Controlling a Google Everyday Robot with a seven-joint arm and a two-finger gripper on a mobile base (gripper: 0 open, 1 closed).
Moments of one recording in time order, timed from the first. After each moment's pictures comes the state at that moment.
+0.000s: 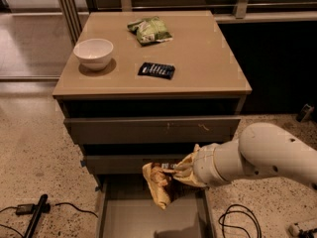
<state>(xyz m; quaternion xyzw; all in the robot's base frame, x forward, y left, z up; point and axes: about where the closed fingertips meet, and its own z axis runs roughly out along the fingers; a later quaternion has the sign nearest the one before) 0.423 -0.063 0.684 -0.61 0.71 0.17 0.30</state>
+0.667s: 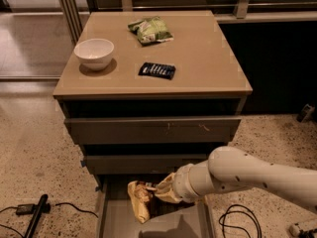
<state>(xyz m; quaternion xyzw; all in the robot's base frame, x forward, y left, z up) 0.418 -0.012 0.582 -0.57 0.74 0.25 0.27</state>
